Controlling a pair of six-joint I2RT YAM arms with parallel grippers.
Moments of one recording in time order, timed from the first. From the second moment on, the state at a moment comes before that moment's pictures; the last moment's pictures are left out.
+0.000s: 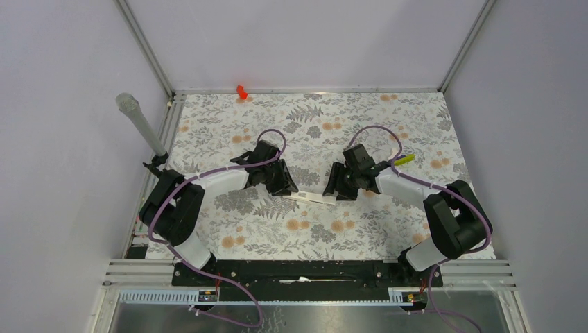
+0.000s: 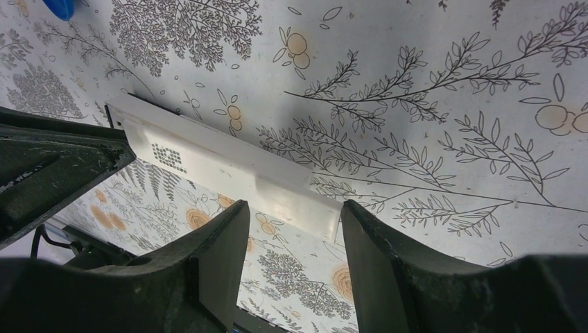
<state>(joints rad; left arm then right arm) -0.58 1.64 0.90 -0.24 0.29 -0.91 0.53 1.53 0.81 -0.33 -0.22 0.75</state>
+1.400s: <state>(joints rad) -0.58 1.65 0.92 -0.29 0.26 -0.85 0.40 1.43 0.51 0.09 -0.43 0.88</state>
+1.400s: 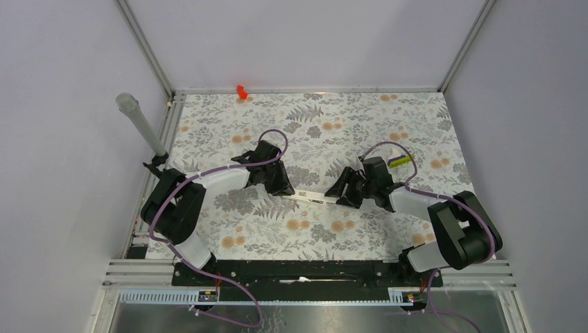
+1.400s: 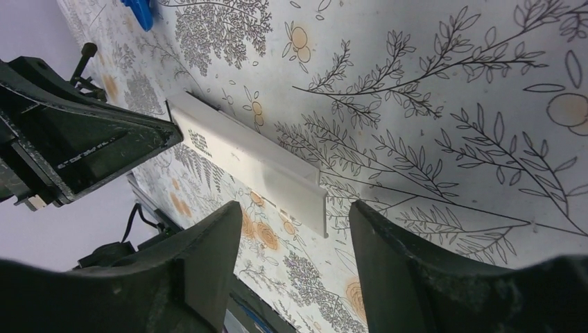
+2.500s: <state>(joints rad) -0.58 1.66 0.94 -0.30 0.25 -0.82 0.37 1.47 0.41 0.39 -0.54 0.87</state>
